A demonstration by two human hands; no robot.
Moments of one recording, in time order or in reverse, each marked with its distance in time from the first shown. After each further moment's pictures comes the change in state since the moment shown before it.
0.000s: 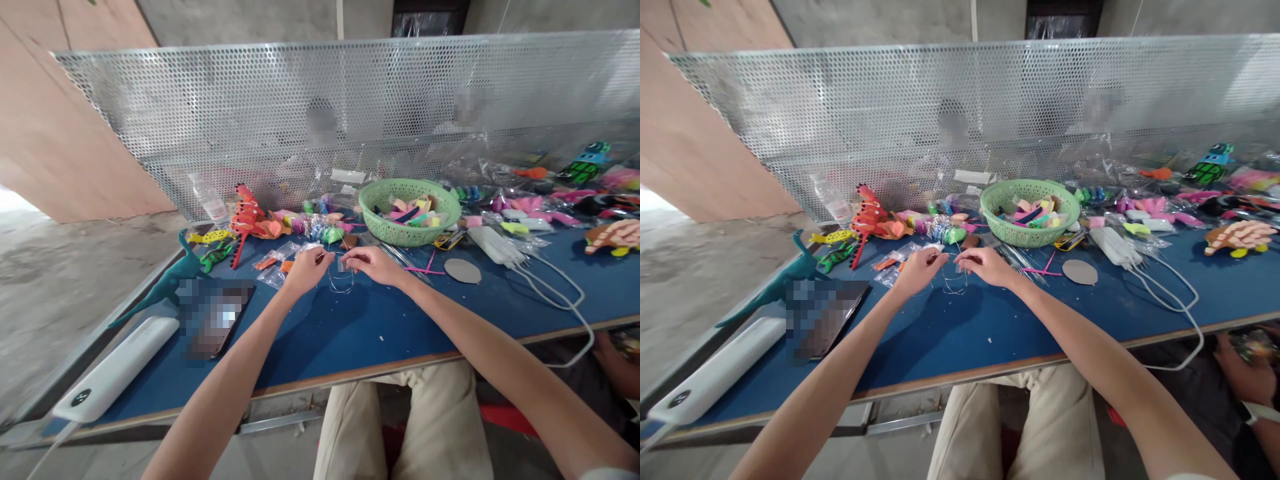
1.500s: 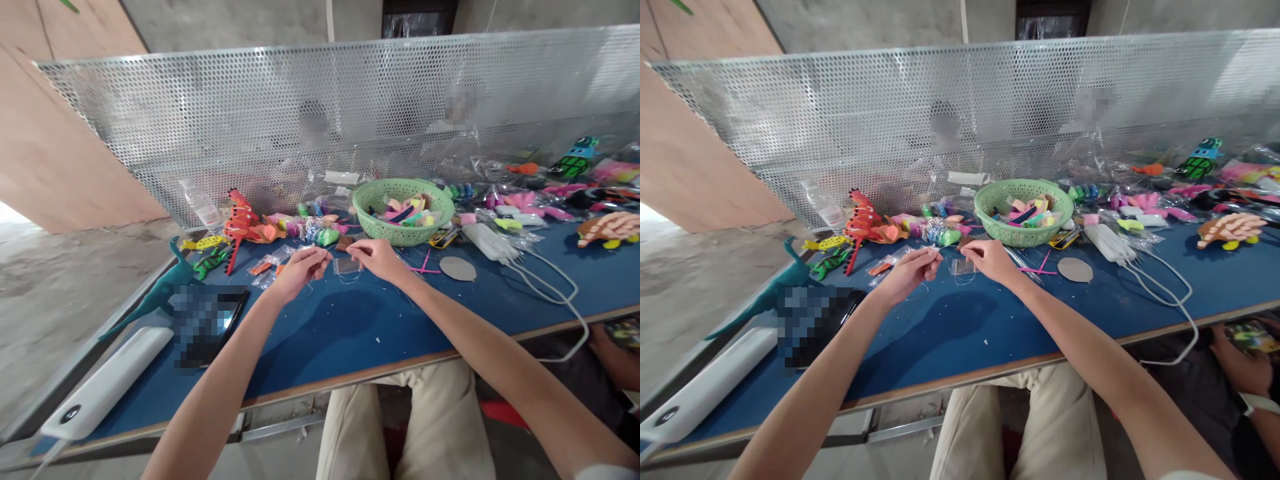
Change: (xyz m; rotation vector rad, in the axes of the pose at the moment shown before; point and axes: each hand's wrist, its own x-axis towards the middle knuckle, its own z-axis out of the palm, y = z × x) left_hand 0.001 0.014 -0.014 -1.002 -0.303 -0.264; right_hand -0.002 0.004 -0.013 -0.205 0.291 -0.034
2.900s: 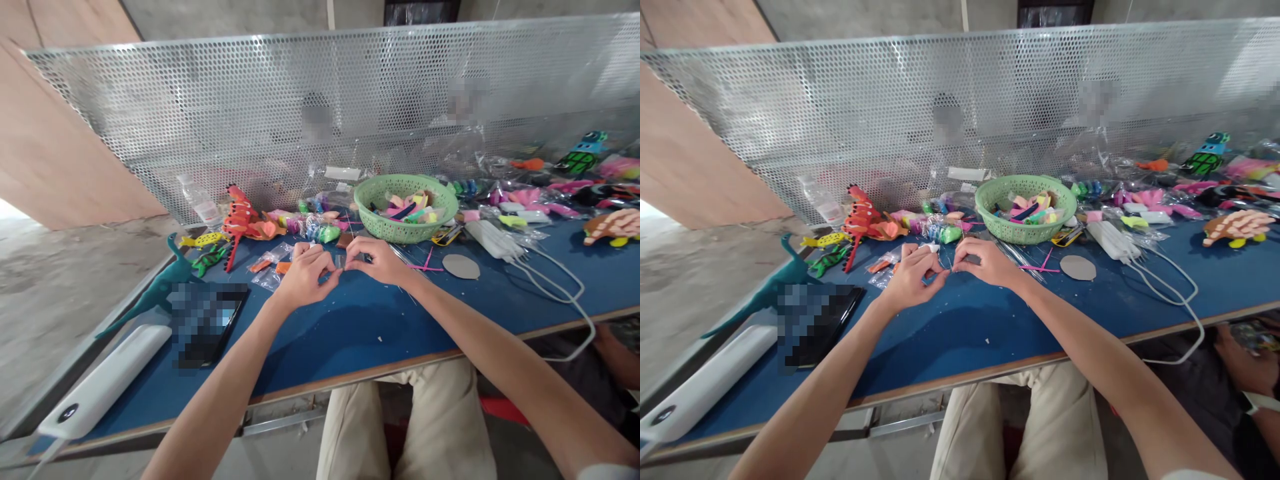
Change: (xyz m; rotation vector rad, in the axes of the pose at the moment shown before) left_hand -0.015 0.005 0.016 1.239 0.081 0.687; right_hand -0.003 -0.025 -0.004 0.081 -0.130 -0.383
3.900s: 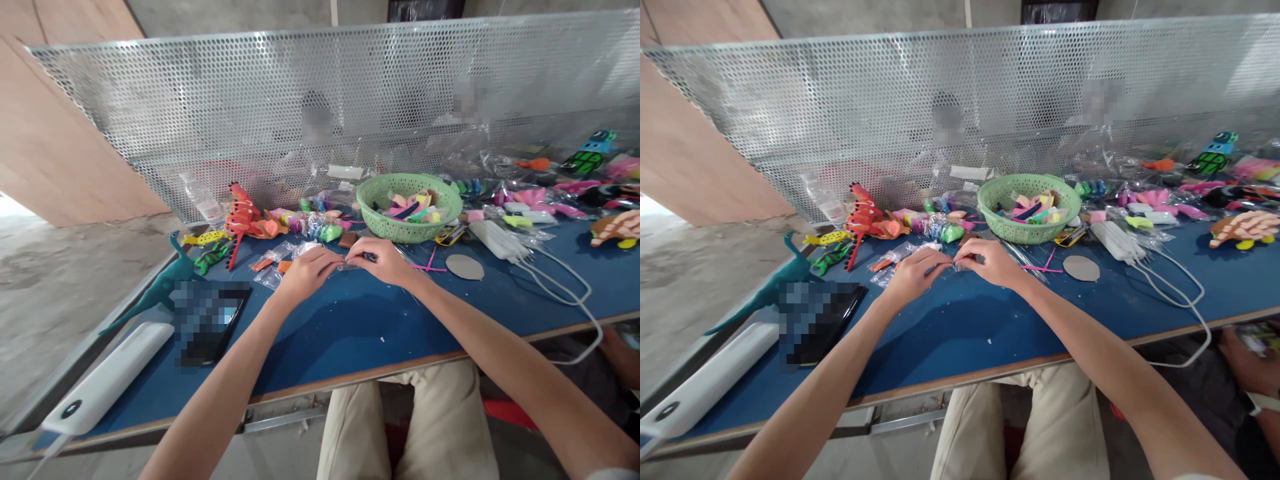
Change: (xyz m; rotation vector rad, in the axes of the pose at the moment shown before) left_hand -0.004 -0.018 0.009 -0.184 -0.015 0.011; right_hand -0.003 -0.002 0.002 -0.032 0.040 0.074
